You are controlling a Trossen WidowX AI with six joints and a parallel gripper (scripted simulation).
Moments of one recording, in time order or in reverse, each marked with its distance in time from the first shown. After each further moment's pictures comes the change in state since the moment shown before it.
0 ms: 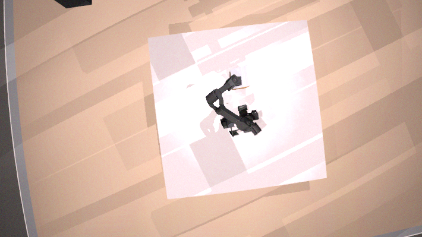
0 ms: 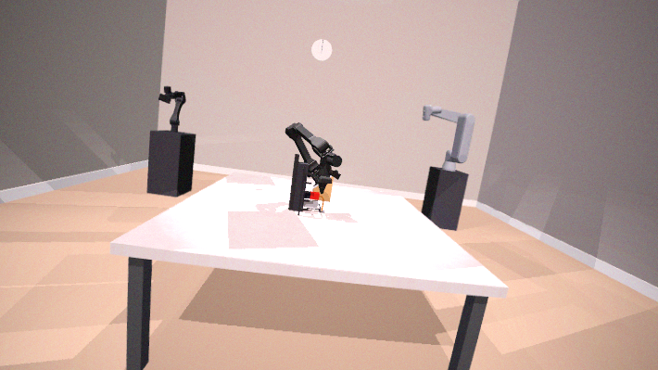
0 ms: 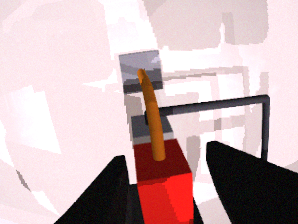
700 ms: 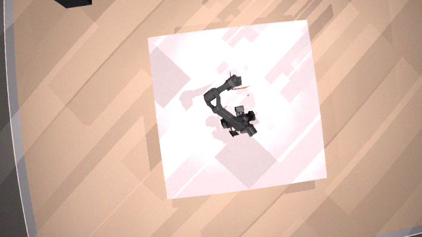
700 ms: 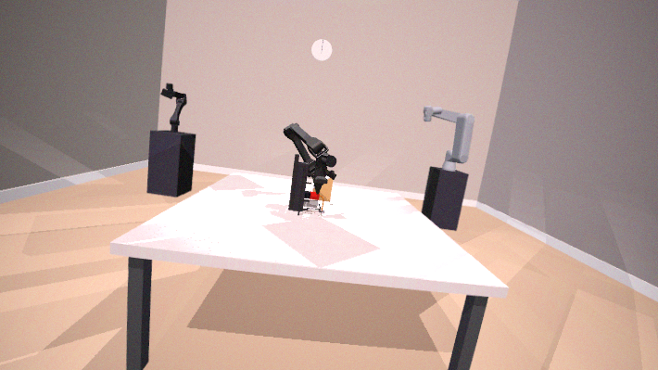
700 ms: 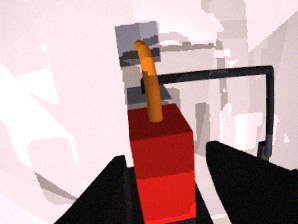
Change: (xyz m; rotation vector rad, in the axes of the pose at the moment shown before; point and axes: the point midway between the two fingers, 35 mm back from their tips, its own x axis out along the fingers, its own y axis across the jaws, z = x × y) arm 0.004 0.000 -0.022 -0.001 0.003 0.000
